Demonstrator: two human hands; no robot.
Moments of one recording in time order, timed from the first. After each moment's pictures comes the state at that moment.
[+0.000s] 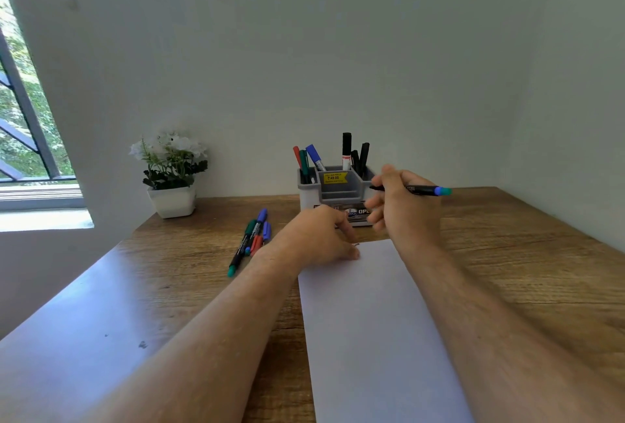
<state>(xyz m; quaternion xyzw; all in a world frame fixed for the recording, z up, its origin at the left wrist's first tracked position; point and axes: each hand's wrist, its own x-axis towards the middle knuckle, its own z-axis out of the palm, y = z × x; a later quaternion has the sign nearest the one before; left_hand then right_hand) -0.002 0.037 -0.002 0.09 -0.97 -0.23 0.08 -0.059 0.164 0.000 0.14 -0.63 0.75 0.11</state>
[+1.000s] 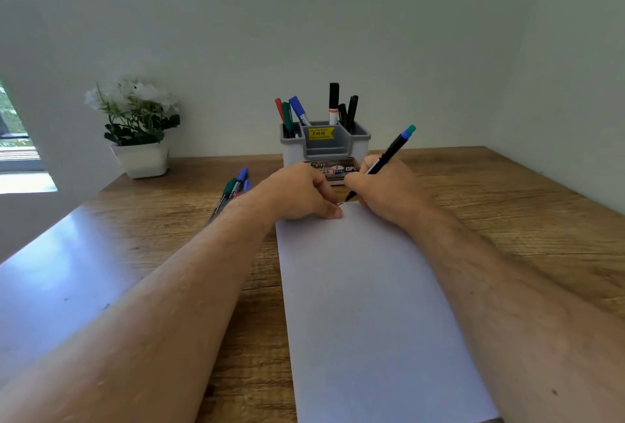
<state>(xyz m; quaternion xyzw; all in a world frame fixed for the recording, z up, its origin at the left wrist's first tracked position) -0.007 0.027 -0.004 0.07 -0.96 -0.28 0.03 -0.076 0.175 -0.025 0.25 -0.84 0.47 0.07</state>
